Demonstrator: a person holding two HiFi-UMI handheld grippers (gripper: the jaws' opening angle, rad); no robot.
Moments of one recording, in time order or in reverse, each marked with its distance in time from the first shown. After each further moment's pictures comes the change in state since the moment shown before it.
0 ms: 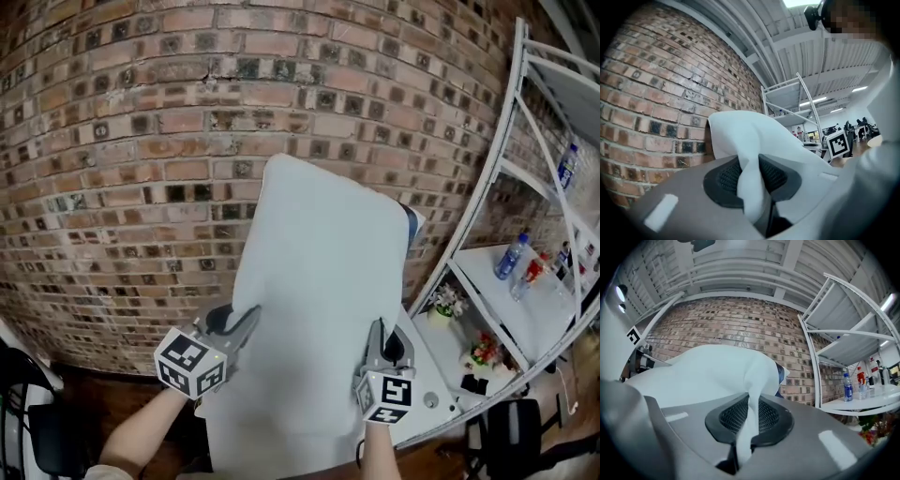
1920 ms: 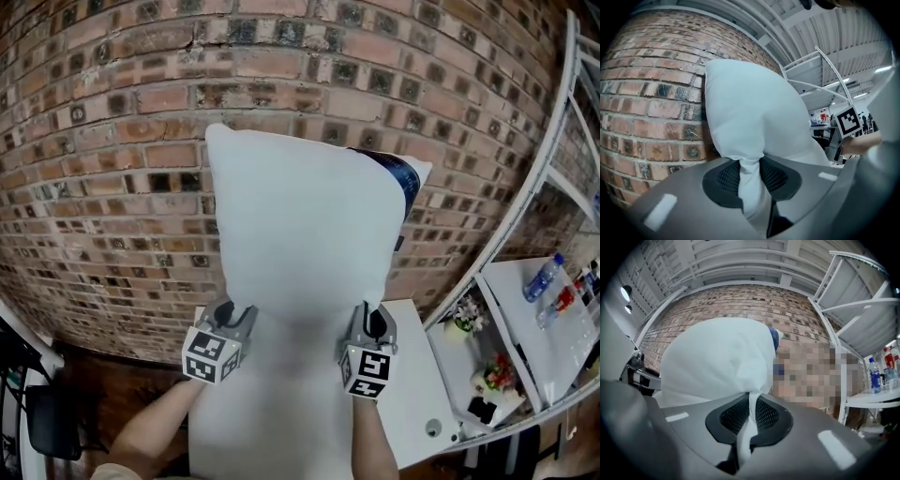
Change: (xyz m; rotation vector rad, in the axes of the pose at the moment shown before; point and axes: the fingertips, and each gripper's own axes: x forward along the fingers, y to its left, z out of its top) left arm 0.098 0.089 -0.124 0.004 0.115 0.260; right arm 0.158 0.003 -0.077 -0.017 0.026 0.087
